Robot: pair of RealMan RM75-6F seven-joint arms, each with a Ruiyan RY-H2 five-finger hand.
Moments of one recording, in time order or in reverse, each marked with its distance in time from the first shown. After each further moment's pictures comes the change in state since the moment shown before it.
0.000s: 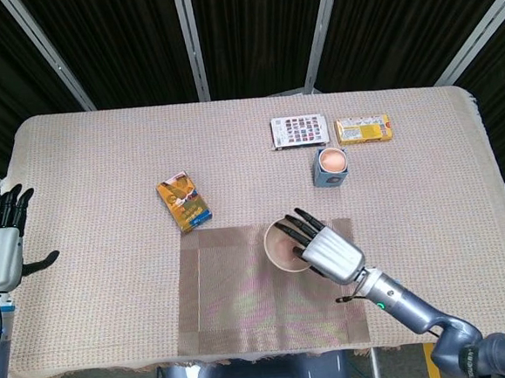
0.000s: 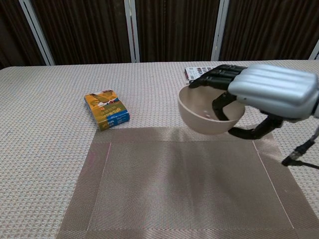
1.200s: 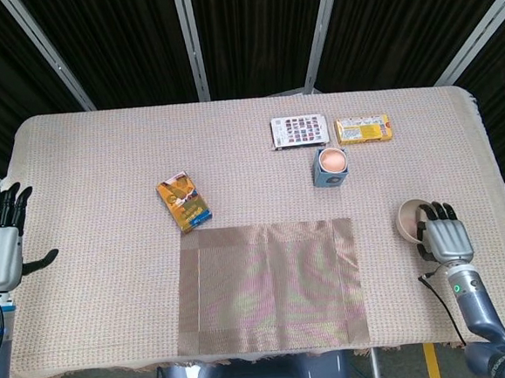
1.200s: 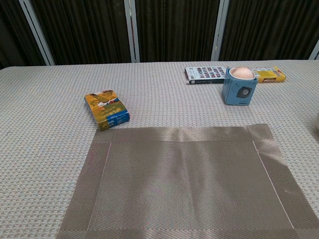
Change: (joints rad) left arm -0.014 -0.007 0.015 -0.011 0.001 0.042 0.029; right arm -0.257 -0.048 0.053 0.379 0.611 -0.095 0.093
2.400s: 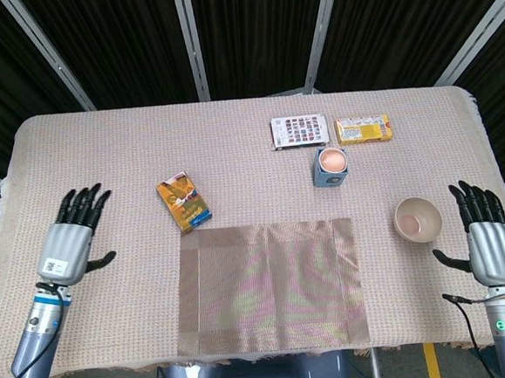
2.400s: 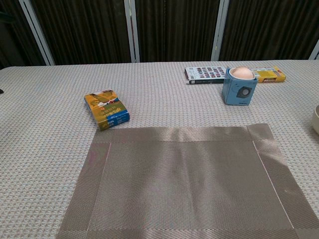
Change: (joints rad) left arm -0.115 -0.111 0.051 0.019 0.093 -0.035 0.082; right arm -0.207 0.327 0.043 -0.617 -0.159 0.448 0.006
